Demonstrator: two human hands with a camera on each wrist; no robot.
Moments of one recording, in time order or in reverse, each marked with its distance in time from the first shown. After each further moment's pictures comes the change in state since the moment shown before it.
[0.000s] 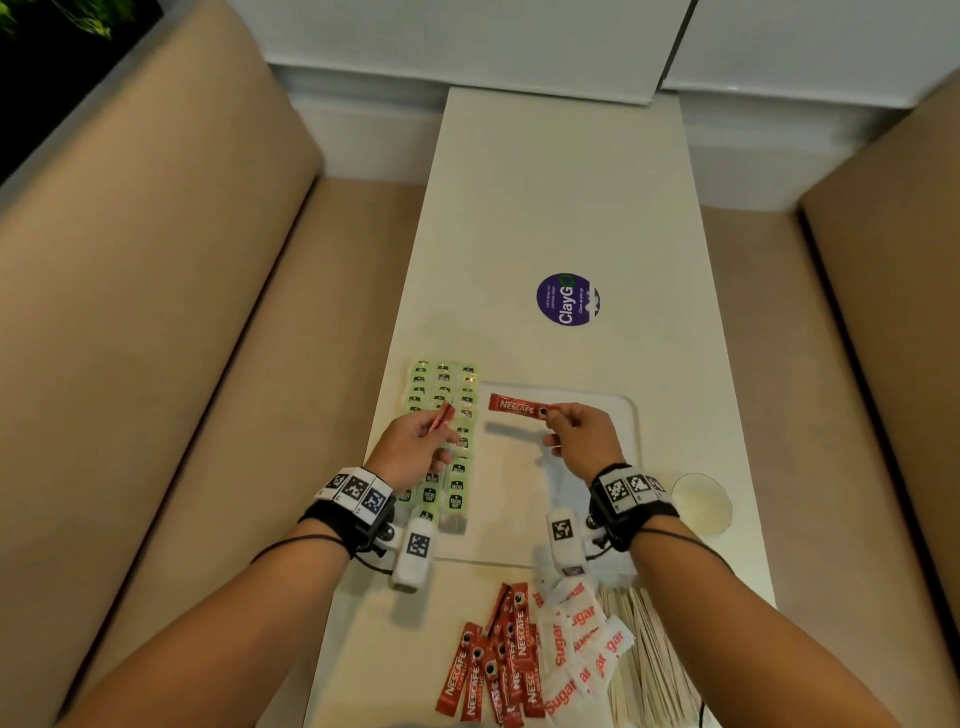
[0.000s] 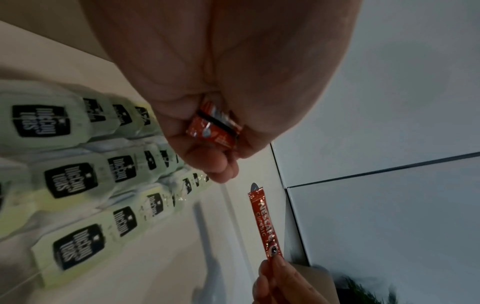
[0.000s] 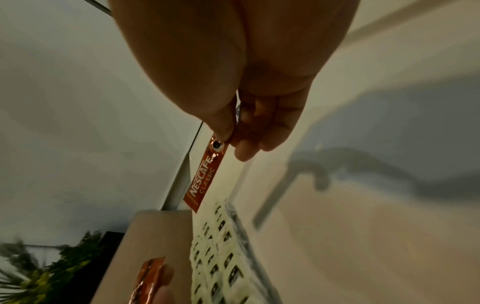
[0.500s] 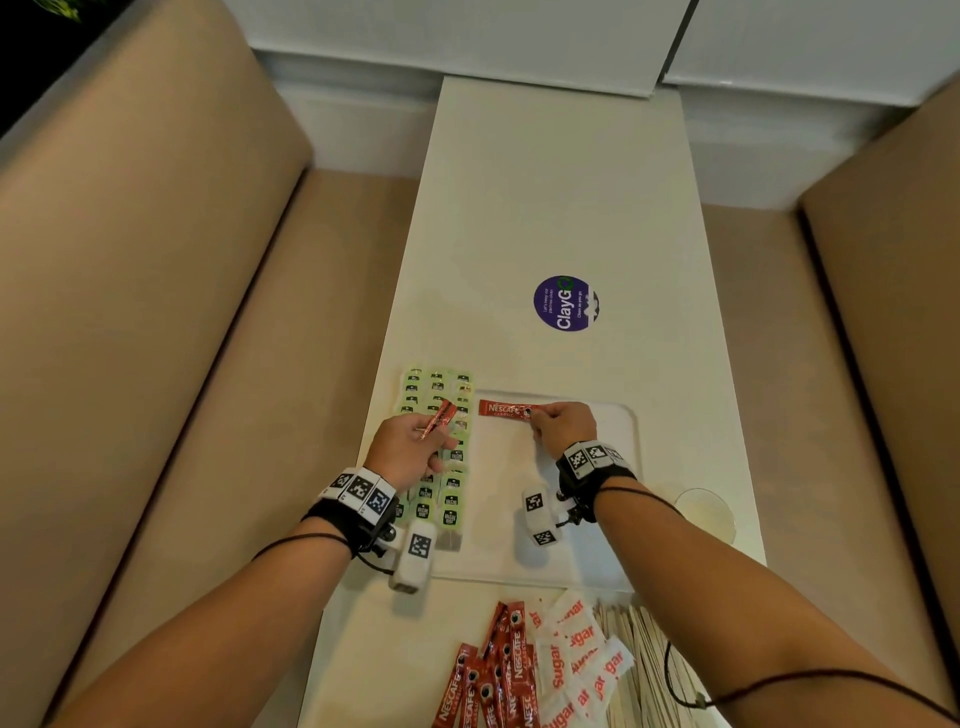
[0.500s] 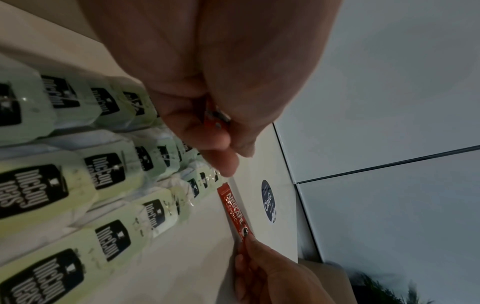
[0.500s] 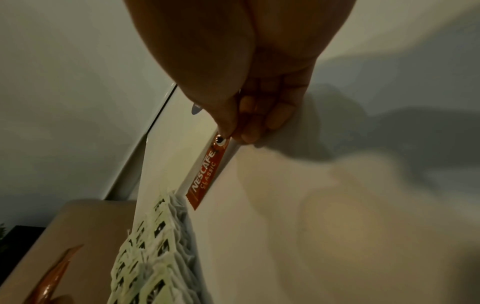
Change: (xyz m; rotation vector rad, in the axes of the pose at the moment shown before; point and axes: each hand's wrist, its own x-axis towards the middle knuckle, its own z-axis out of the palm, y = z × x) left_hand 0.029 -0.002 0.000 0.085 0.100 0.008; right_hand 0.064 0.007 0.025 -0.307 0.071 0.114
